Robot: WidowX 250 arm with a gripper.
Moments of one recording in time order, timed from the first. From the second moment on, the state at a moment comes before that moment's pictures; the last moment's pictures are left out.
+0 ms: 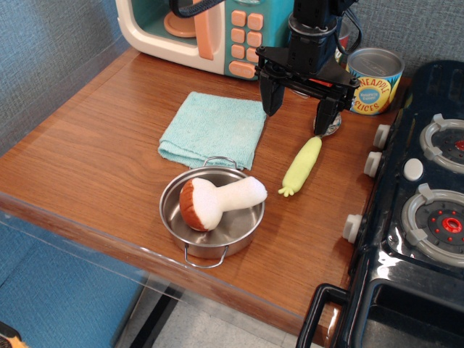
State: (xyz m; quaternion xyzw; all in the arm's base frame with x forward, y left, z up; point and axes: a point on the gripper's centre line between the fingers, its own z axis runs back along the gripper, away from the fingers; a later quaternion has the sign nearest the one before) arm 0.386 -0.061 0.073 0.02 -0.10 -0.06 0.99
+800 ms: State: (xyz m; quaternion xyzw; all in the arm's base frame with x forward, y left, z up) arm 0.389 -0.001 0.051 0.00 -0.08 0.00 1.00
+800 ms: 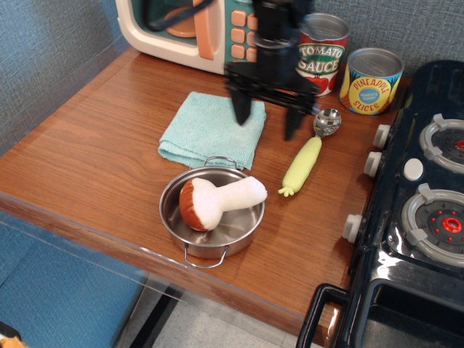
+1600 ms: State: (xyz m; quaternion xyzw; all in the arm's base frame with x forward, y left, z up) arm 0.406 0.055 0.015 0.02 -0.08 0.01 1.00
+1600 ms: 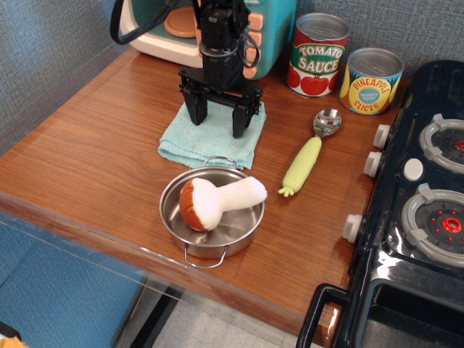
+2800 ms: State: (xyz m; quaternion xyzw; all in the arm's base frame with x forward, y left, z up) arm 0.392 0.160 0.019 0.03 -0.10 0.00 0.99
